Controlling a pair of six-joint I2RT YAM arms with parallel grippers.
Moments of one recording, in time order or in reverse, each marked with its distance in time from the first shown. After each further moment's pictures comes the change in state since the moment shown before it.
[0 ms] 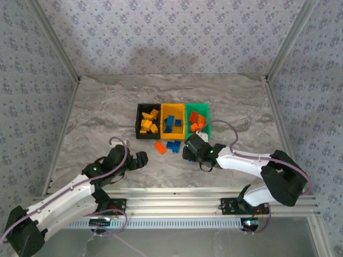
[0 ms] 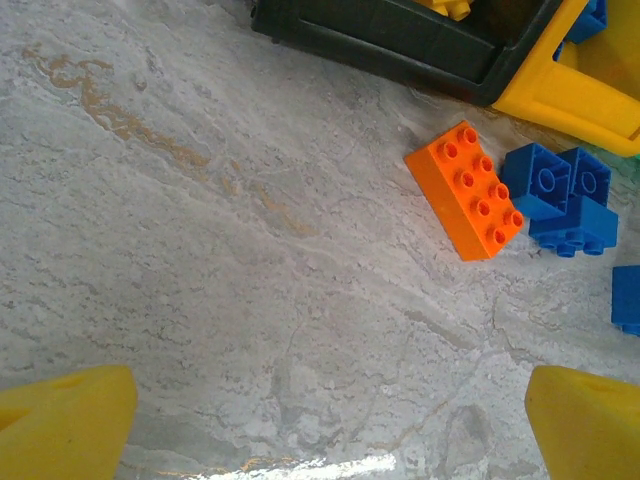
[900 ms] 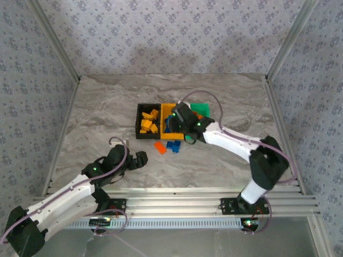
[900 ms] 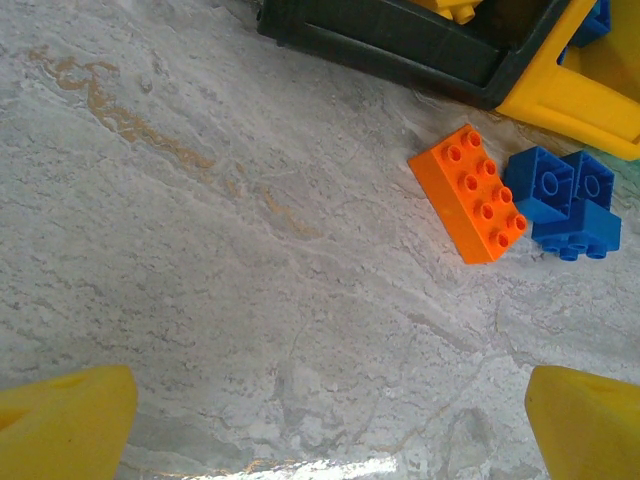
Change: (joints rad) left arm 0.007 0.000 0.000 -0.001 0.000 0.001; right arm -0.082 0.254 0.549 -0.055 -0.041 -0.216
